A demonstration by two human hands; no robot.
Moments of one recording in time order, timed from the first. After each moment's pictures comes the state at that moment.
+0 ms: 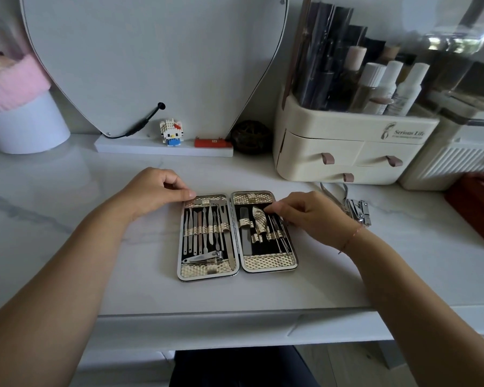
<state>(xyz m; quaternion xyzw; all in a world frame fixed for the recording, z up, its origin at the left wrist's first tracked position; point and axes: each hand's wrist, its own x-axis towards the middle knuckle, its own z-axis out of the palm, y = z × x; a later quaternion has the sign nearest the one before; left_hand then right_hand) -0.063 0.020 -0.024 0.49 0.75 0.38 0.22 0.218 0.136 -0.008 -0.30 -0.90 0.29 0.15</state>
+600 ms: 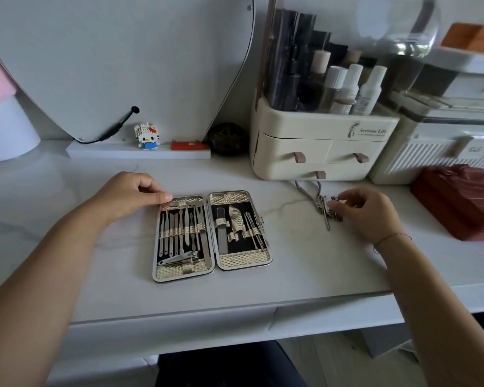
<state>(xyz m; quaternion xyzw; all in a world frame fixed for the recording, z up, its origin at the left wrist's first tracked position) -0.058 0.020 -0.022 0.49 0.75 0.39 0.21 0.317 0.182 -0.018 -0.54 -0.73 0.26 0.33</state>
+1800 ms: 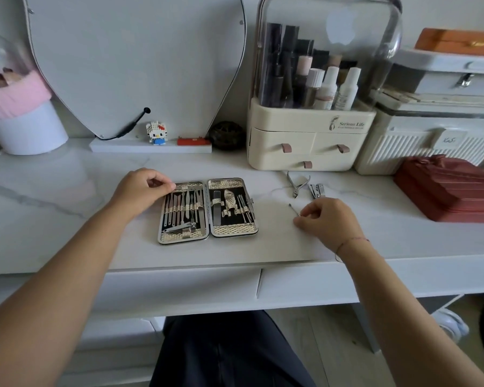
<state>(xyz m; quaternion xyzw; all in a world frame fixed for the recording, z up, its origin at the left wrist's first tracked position) -0.027 -0.003 -0.035 0.46 0.78 0.41 0.10 0.312 0.102 -0.012 -0.51 -0.79 0.24 0.22</state>
